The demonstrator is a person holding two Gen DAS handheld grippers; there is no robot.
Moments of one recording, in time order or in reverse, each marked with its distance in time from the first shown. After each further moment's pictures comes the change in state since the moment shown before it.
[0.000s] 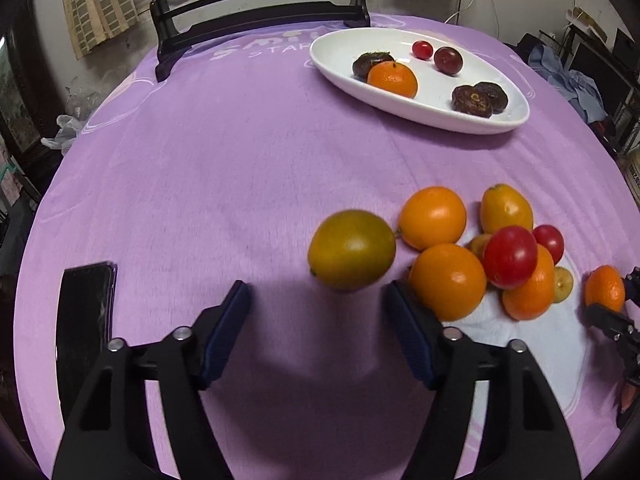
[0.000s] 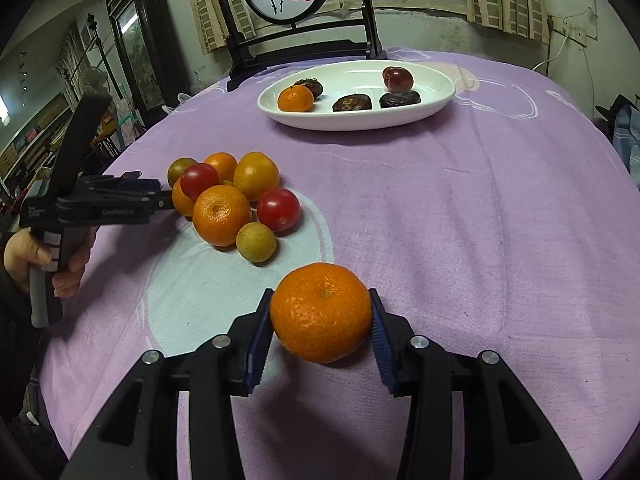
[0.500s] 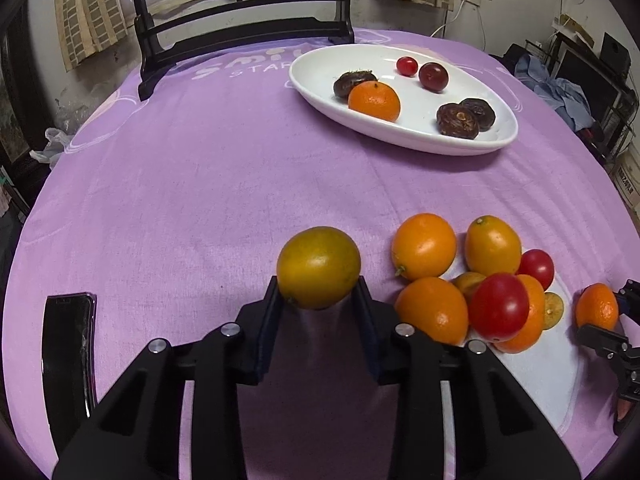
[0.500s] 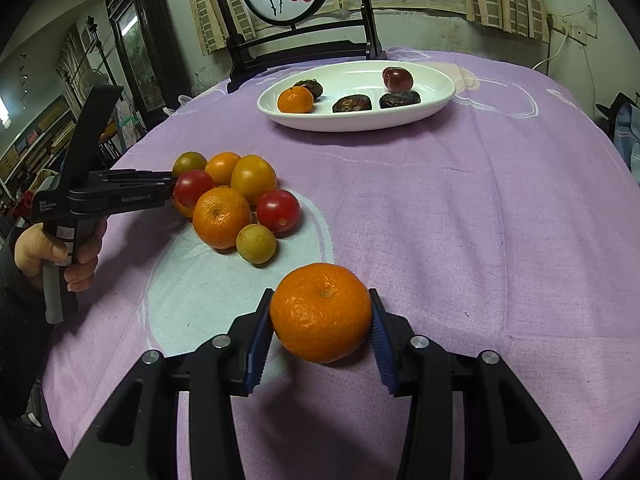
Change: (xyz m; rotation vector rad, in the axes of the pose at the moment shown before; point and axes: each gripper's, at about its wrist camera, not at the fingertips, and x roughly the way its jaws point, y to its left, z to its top) left arm 0.004 -0.009 0.009 0.006 -0.059 -0.041; right arm 0.000 -0.002 0.000 0.008 -0.004 0.009
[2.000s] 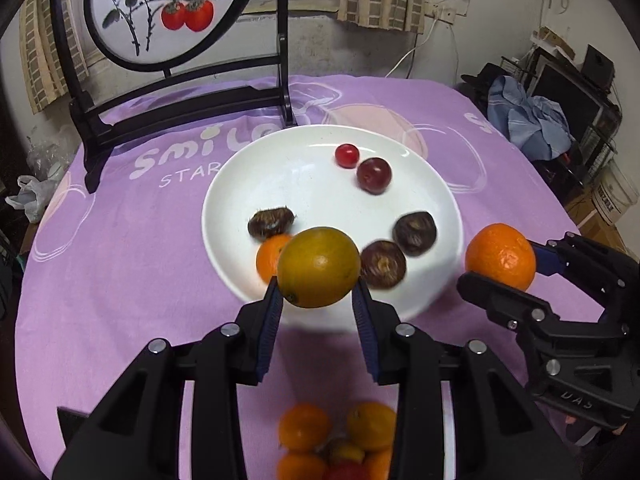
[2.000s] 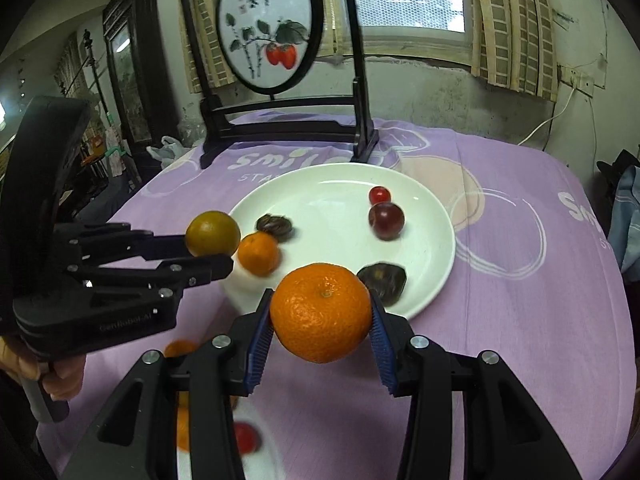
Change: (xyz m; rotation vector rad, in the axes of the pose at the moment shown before) left arm -0.006 -0.062 0.130 0.038 -0.041 -0.083; right arm 0.028 -0.024 0.166 -0.032 -0.114 -0.060
